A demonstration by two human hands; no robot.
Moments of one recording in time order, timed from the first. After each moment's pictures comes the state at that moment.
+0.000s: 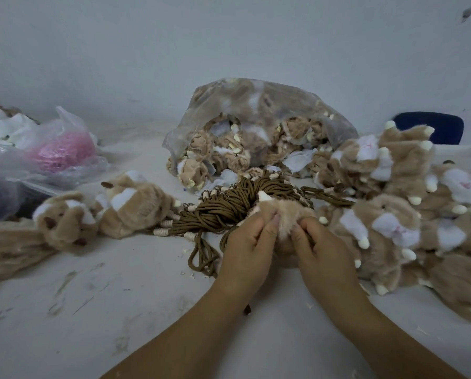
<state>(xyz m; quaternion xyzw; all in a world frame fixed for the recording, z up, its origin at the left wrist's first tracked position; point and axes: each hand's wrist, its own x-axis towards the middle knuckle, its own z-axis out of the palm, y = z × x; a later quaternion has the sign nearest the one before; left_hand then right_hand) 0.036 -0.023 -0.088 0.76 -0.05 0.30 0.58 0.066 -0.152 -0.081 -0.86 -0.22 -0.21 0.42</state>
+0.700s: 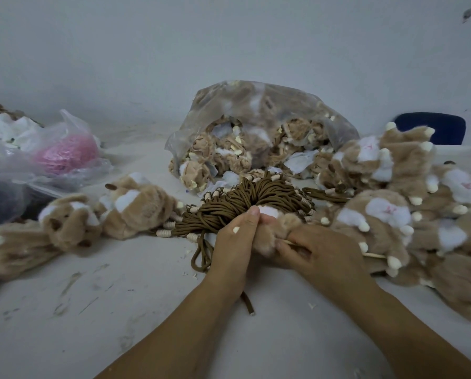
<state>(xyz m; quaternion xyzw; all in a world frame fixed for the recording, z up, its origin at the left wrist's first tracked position) 0.039 -0.006 -0.083 0.61 0.04 0.19 0.77 0.071 -0.163 -0.067 -0.89 -0.33 -0.23 0.20</state>
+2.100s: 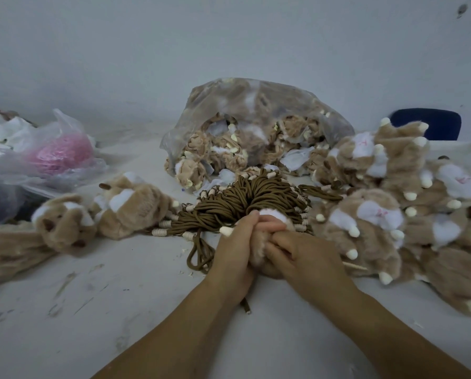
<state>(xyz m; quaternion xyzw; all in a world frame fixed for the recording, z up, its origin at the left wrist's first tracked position) 0.041 -0.013 -0.083 0.55 0.06 0.09 0.83 0.062 -0.148 -0.076 -0.88 -0.35 -0.20 0.24</state>
